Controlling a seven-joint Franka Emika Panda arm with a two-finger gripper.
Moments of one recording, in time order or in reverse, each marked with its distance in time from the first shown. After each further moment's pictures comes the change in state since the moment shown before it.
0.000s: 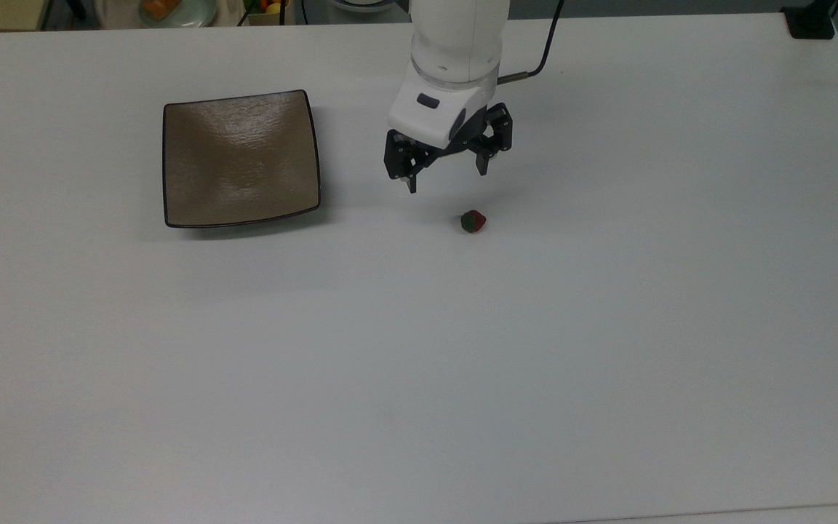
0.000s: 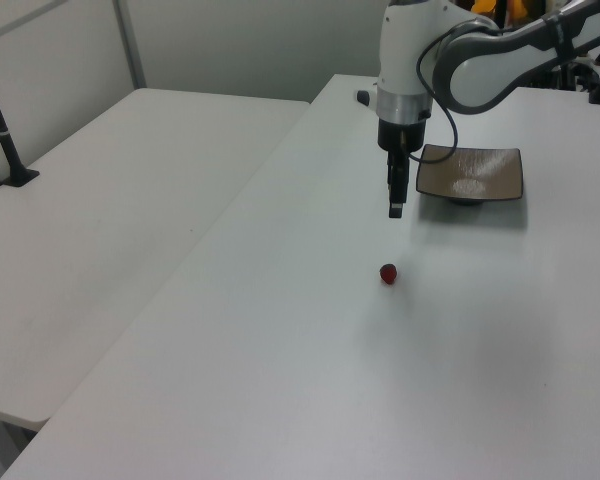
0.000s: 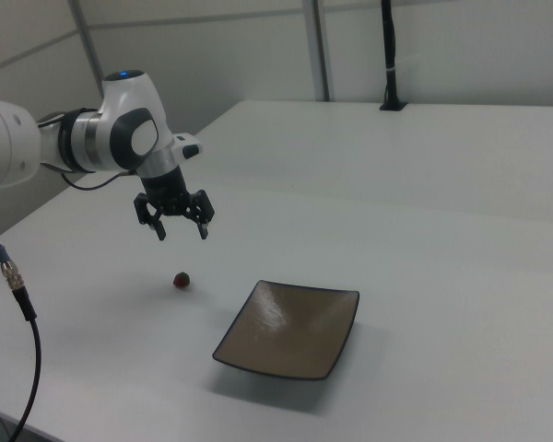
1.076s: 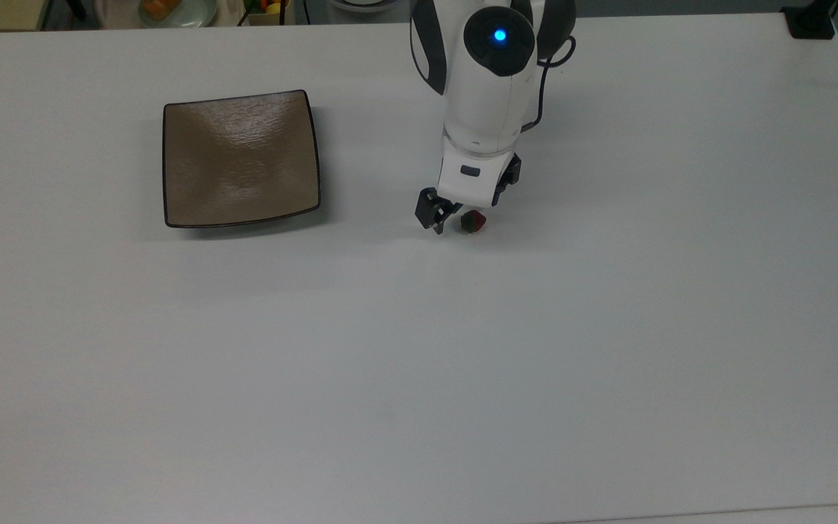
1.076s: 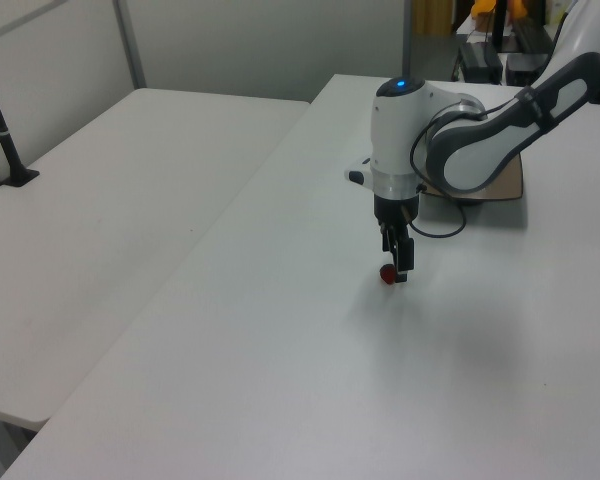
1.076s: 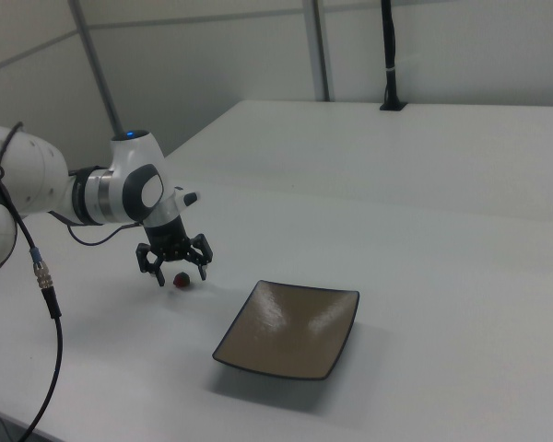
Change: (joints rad) arm 0.055 0.148 0.002 -0.078 -0.041 0.173 -0.126
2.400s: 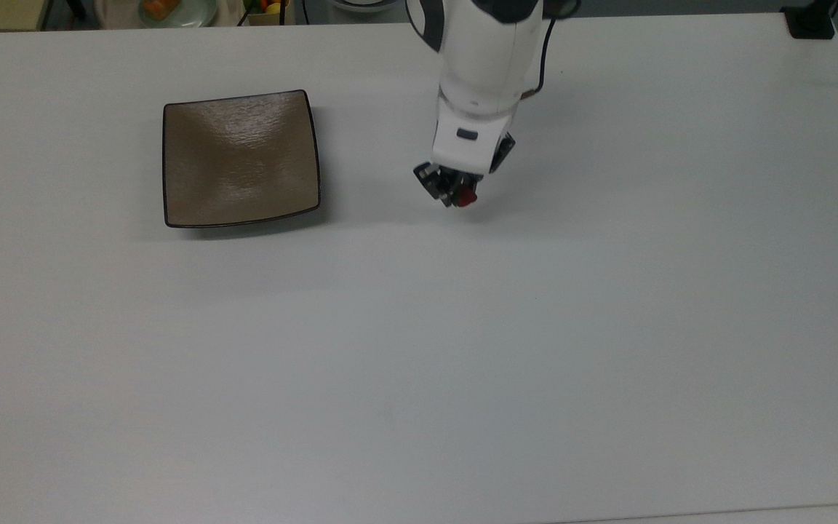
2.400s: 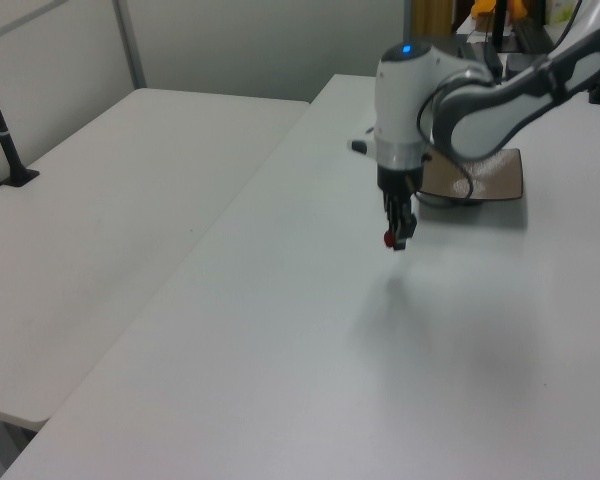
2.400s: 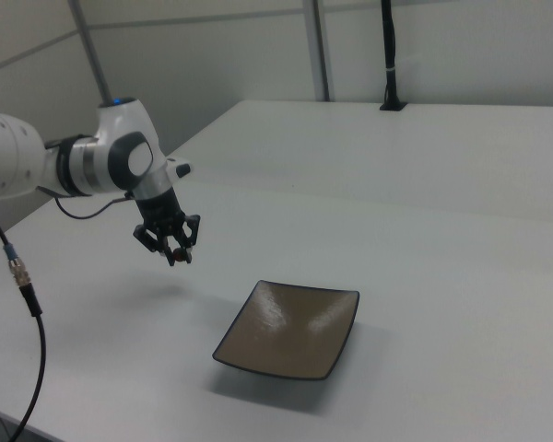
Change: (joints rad) arm -0.011 -0.114 -0.001 0.021 -0.016 -0.125 0.004
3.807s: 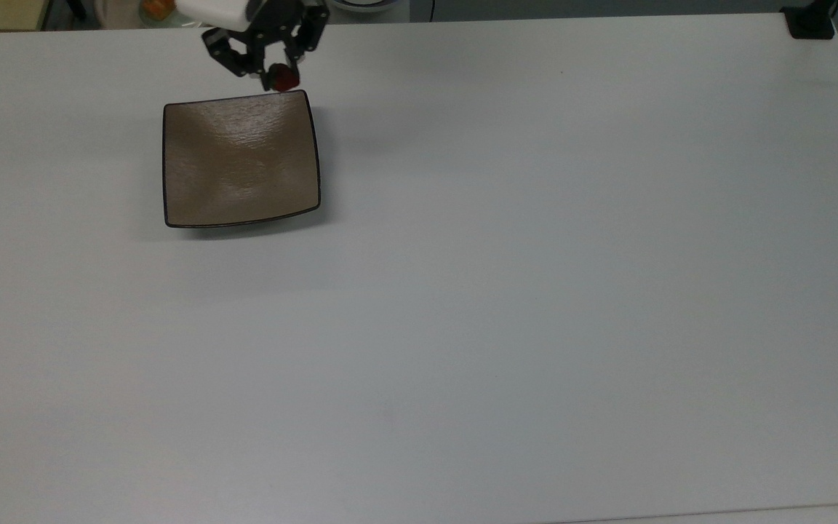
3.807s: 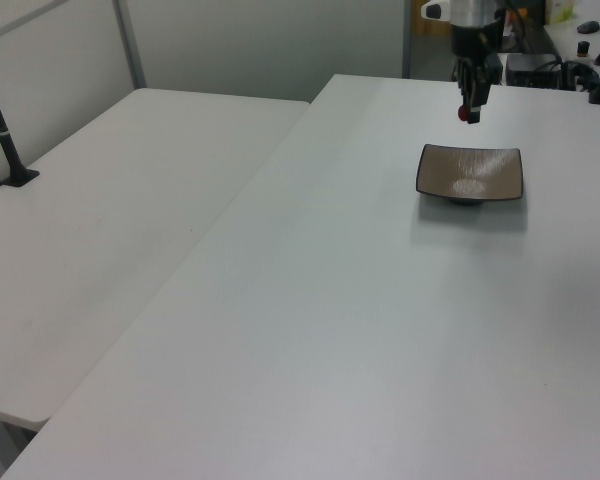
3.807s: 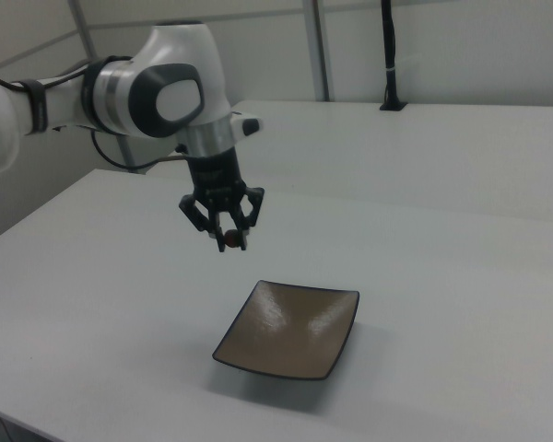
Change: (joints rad) arm -0.364 -0.287 -0.013 -0.011 0.053 -0.342 -0.349
